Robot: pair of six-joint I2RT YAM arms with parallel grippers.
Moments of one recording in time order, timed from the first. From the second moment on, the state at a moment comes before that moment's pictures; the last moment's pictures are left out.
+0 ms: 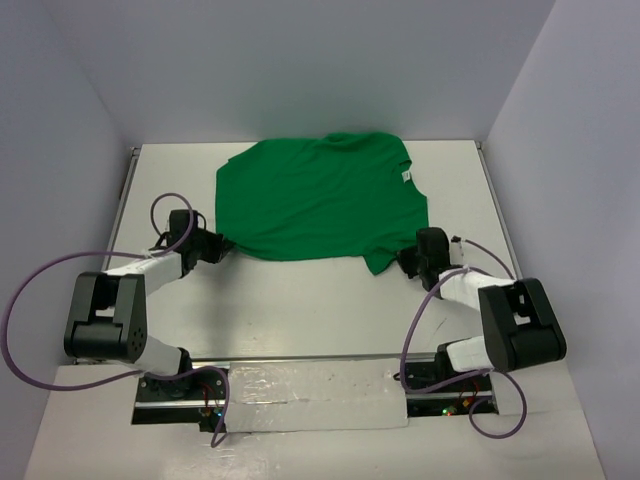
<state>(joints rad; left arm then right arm) -0.10 1.48 0.64 0.02 0.11 -1.31 0.17 1.38 0.41 0.21 0.11 1.38</state>
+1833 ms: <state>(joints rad) -0.10 1.10 1.11 -0.49 0.08 -0.75 0.18 1.03 1.09 -0.13 0.19 0.51</state>
